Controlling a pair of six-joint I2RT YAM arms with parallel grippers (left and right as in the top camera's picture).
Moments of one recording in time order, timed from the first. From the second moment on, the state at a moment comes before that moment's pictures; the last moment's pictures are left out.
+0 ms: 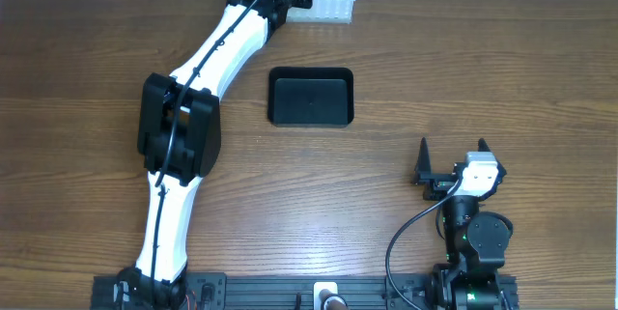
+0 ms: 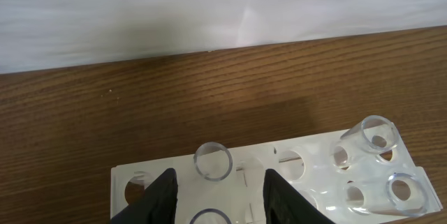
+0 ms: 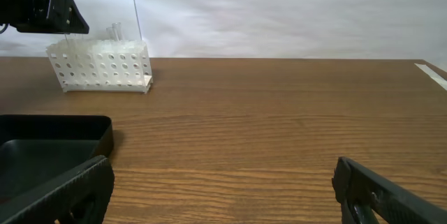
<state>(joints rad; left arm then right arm) -0.40 2.38 2.05 -0.33 -0.09 -0.18 -0.01 0.01 0.01 -0.07 0.02 -0.01</state>
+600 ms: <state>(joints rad) -0.40 2.38 2.05 -0.36 -0.10 -0.18 -0.01 0.01 0.01 -0.07 0.02 -0.01</state>
